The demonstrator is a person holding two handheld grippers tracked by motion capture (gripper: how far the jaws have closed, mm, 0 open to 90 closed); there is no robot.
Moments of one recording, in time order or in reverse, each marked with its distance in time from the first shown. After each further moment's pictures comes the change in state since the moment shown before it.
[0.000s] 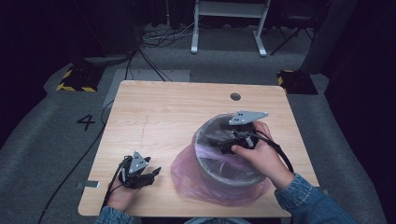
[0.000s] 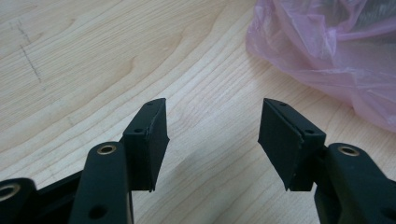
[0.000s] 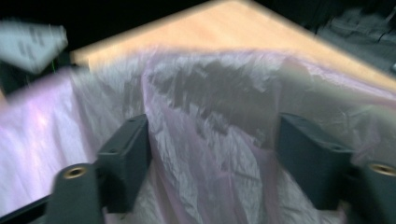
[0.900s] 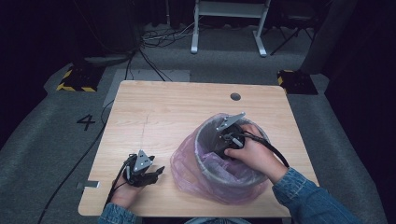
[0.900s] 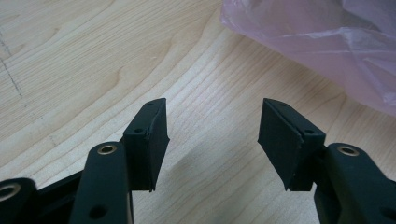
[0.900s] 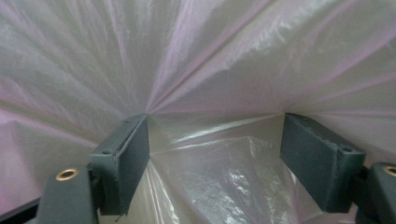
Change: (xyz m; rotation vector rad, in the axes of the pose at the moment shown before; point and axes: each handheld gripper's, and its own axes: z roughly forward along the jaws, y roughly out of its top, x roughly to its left) left arm -0.002 0.006 0.009 0.005 -0.016 0.022; right arm -0.009 -0.015 0.040 0.353 0.007 -0.002
